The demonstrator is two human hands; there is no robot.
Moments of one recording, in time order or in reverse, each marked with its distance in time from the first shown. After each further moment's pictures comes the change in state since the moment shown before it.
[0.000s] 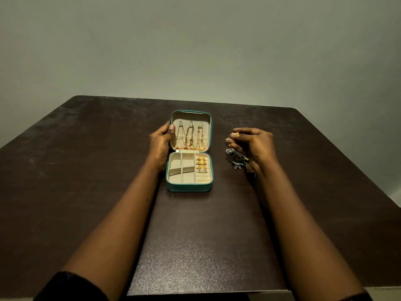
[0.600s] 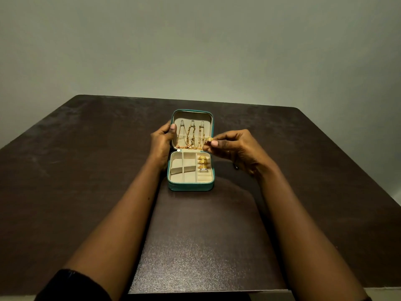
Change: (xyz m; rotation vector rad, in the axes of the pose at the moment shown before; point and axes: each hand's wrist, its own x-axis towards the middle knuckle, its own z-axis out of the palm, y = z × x) left_hand -0.002 0.001 -0.001 0.013 -0.015 -0.004; right_hand -0.029 -0.011 0.018 -0.102 -0.549 0.087
